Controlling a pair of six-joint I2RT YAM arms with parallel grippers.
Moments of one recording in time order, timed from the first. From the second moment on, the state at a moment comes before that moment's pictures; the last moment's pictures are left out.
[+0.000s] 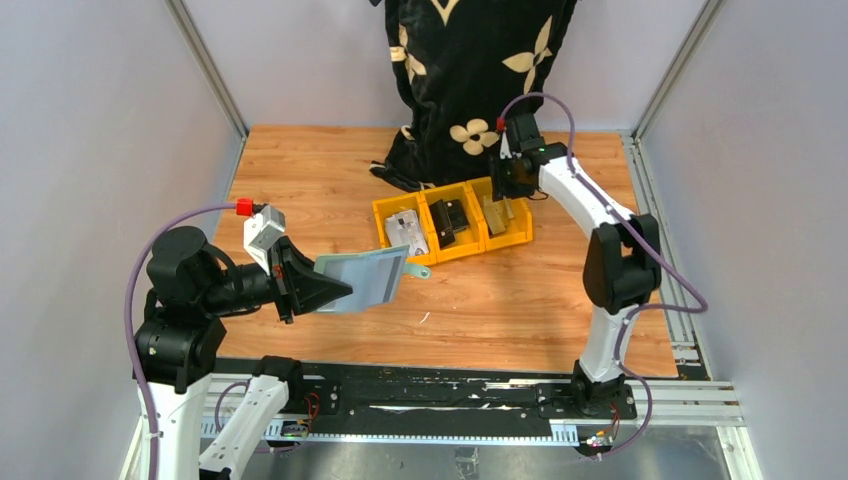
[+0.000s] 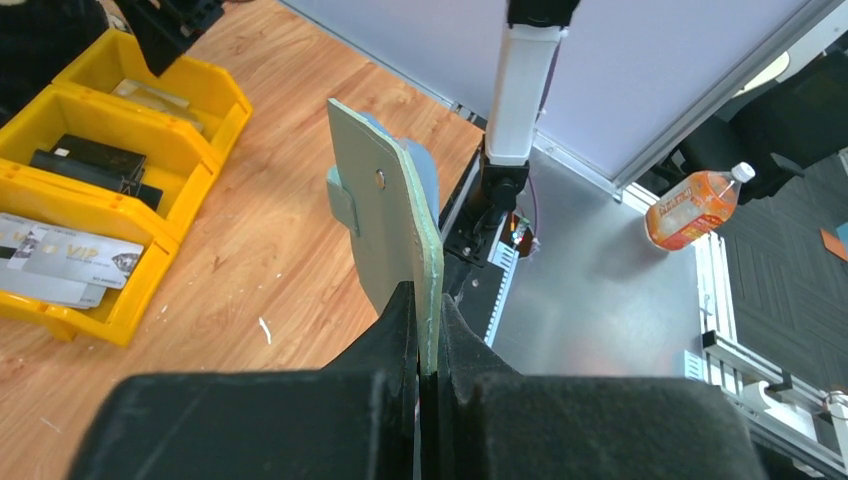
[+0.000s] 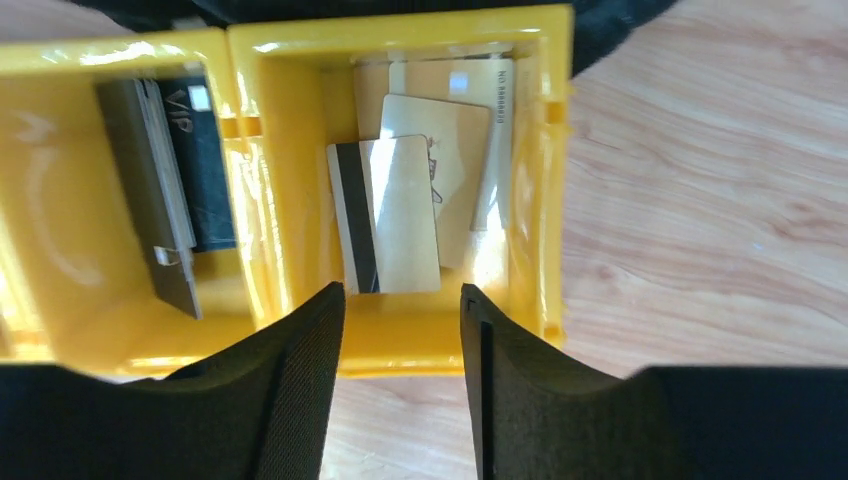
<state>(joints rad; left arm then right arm) -0.13 0.62 1.22 -0.82 1.11 -0.18 0.32 1.94 1.65 -0.71 -0.01 0.11</state>
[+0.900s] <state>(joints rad) -0.13 0.63 1.32 -0.82 1.28 -0.25 0.84 1.03 1.03 0.07 -0.81 0.51</state>
